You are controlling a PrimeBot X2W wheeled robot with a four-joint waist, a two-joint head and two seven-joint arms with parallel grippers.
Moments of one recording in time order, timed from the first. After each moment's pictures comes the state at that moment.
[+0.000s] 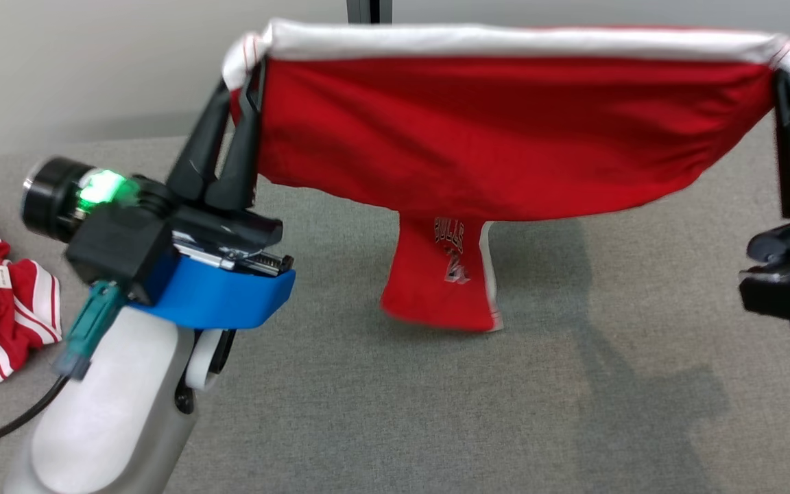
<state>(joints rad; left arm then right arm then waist) -0.56 0.32 -0.47 -0.02 -0.32 0.08 -0.24 -0.39 -0.36 0.04 -0.09 0.32 0.13 -0.20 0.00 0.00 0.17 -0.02</state>
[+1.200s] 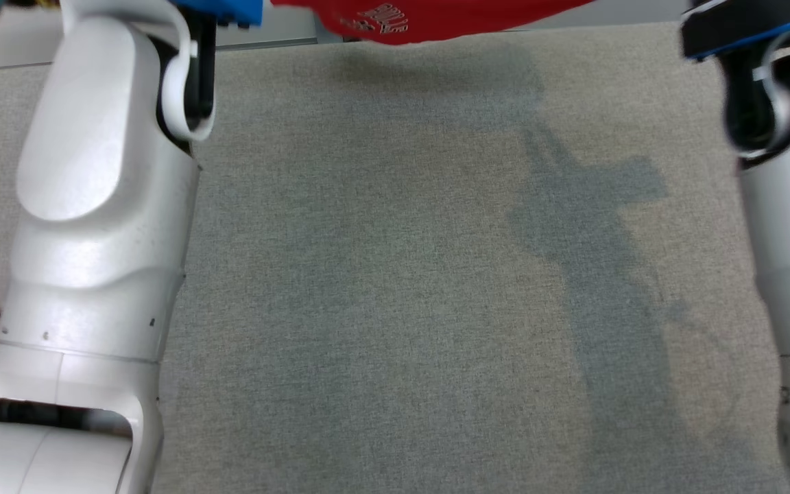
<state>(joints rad) -1.13 0.07 -0.22 0.65 -0.33 -0.03 -0.26 -1.09 -0.21 0.15 0.57 0.39 0.13 -0.26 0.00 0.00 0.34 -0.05</state>
